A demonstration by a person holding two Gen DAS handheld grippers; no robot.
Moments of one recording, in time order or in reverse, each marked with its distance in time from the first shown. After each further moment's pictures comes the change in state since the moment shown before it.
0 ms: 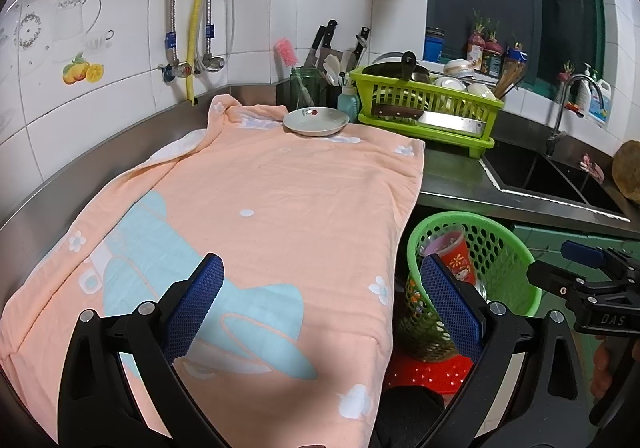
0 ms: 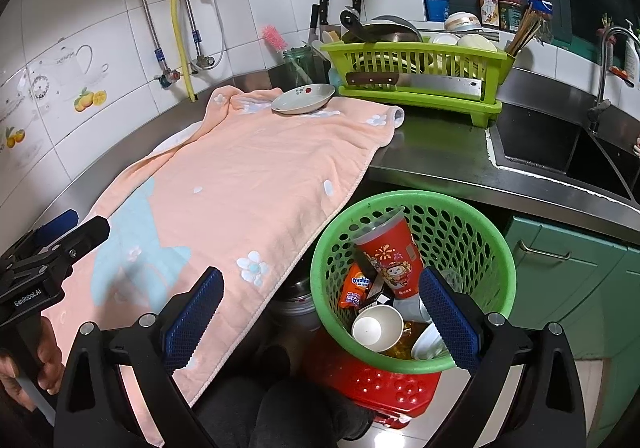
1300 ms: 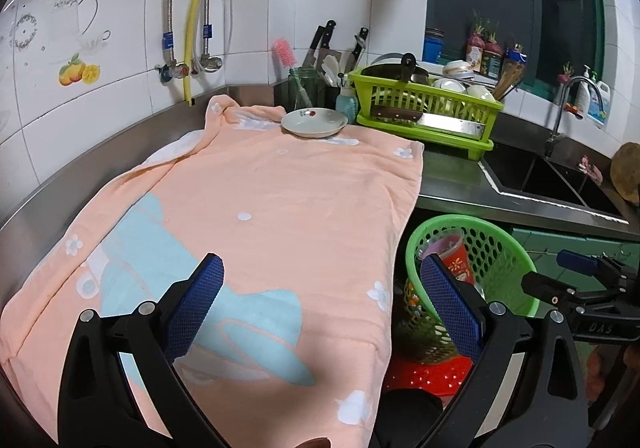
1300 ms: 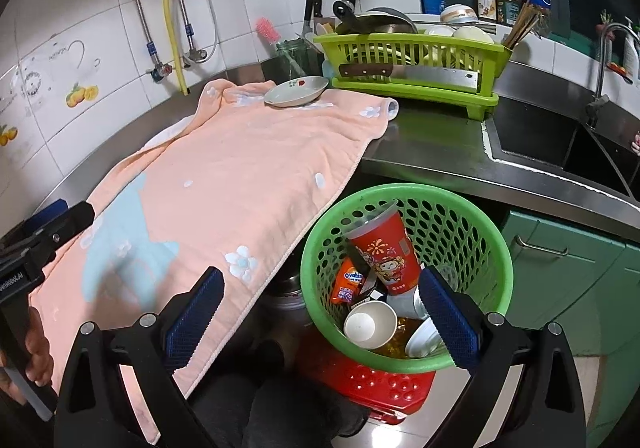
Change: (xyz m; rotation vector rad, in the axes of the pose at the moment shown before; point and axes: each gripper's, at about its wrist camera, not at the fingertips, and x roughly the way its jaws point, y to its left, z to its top) left arm 0.005 0.000 0.006 -0.004 -0.001 -0.007; right arm 0.006 -0.005 -0.002 0.006 0.022 -0.021
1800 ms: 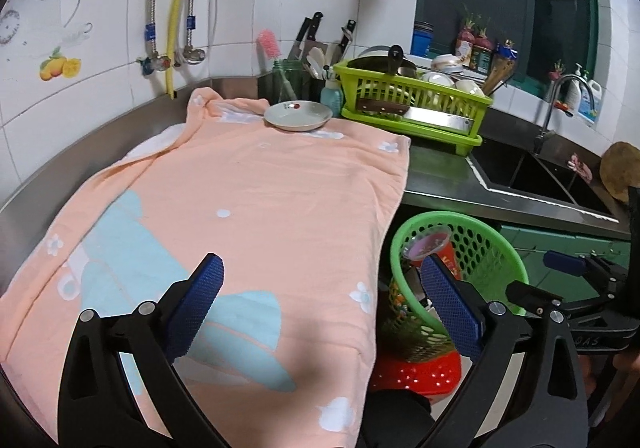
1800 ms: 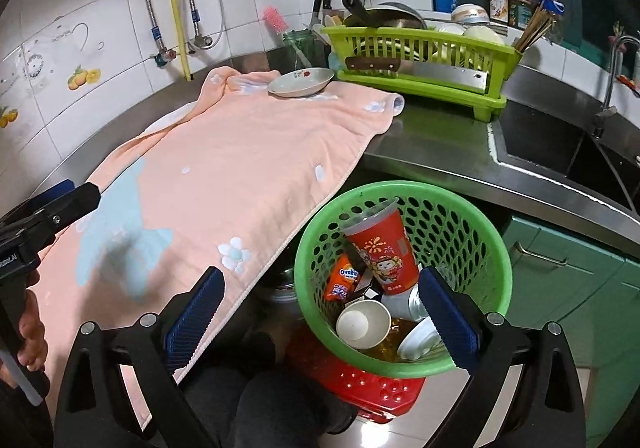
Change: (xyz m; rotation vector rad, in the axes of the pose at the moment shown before) left arm 0.012 -0.007 0.002 -0.005 0.023 -0.047; right arm 0.009 0.001 0.000 -0.051 0.026 -0.006
